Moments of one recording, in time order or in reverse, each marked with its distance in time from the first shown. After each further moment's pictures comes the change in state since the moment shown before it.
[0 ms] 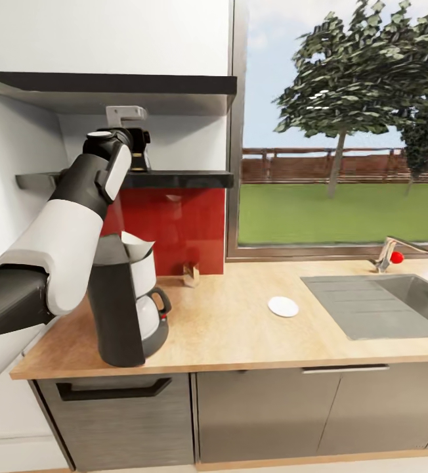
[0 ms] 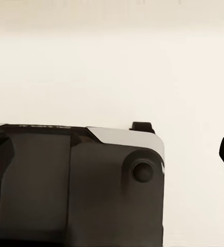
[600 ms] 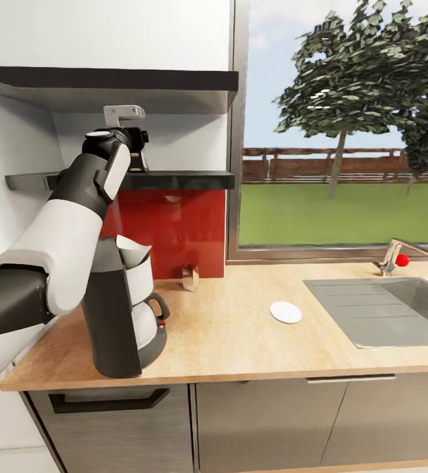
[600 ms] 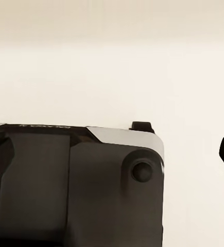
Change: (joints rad) left arm 0.000 0.002 0.001 -0.001 0.018 -0.006 0.021; right arm 0.001 -0.001 0.000 0.000 0.000 -0.001 -0.001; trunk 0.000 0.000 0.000
